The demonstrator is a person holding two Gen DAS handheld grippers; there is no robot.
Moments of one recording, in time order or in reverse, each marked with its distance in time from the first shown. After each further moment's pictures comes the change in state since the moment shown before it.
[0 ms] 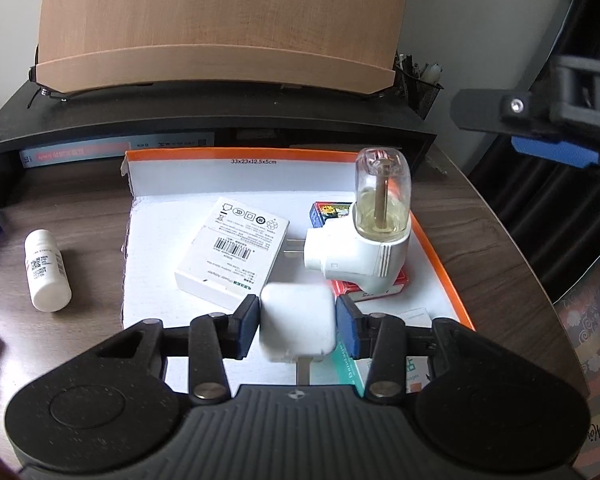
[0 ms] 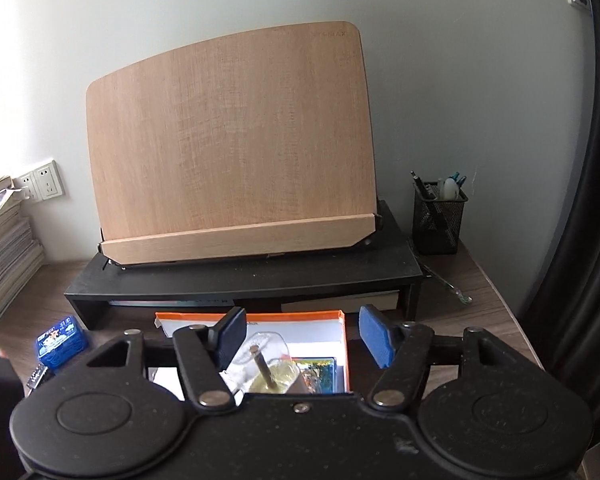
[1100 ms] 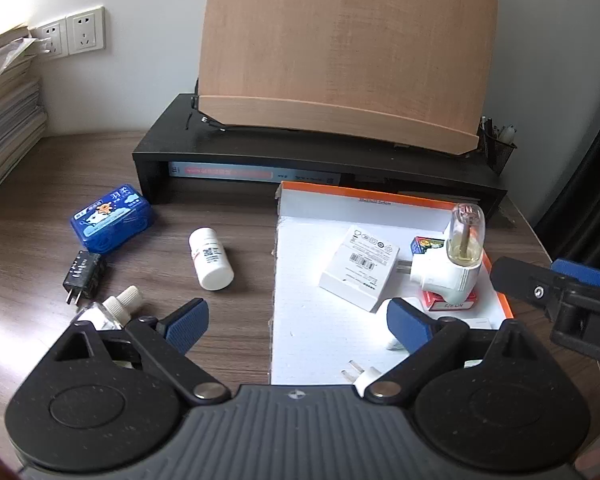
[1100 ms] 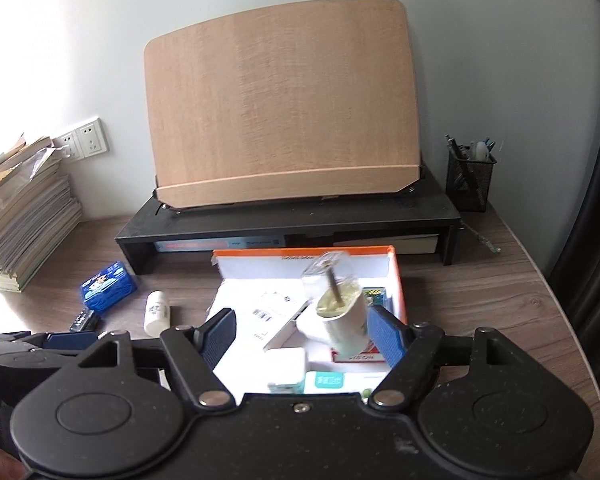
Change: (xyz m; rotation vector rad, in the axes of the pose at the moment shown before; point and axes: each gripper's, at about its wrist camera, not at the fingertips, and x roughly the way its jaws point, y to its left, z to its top) left arm -0.090 0.036 -0.018 -0.120 -0.105 0.251; right arm -0.035 0.047 -0.038 -0.036 0.092 0.078
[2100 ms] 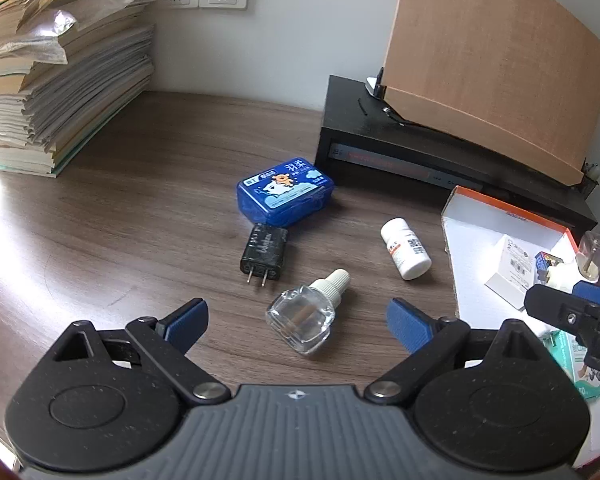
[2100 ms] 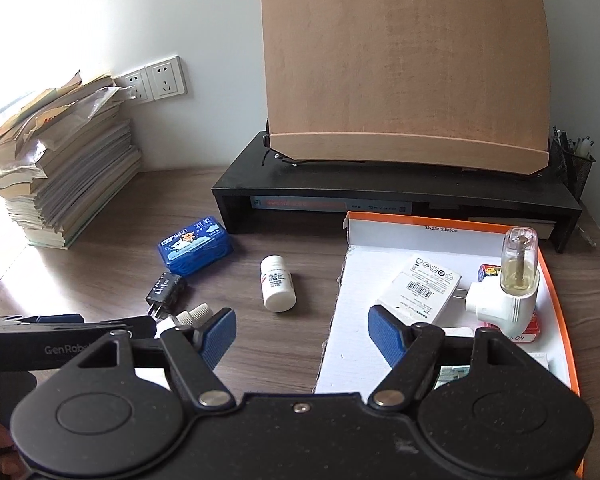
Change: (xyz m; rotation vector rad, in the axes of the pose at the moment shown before) left arm -0.014 0.151 -0.009 -0.134 0.042 0.107; right arm 0.042 0.128 -0.013 -0.085 0.100 0.092
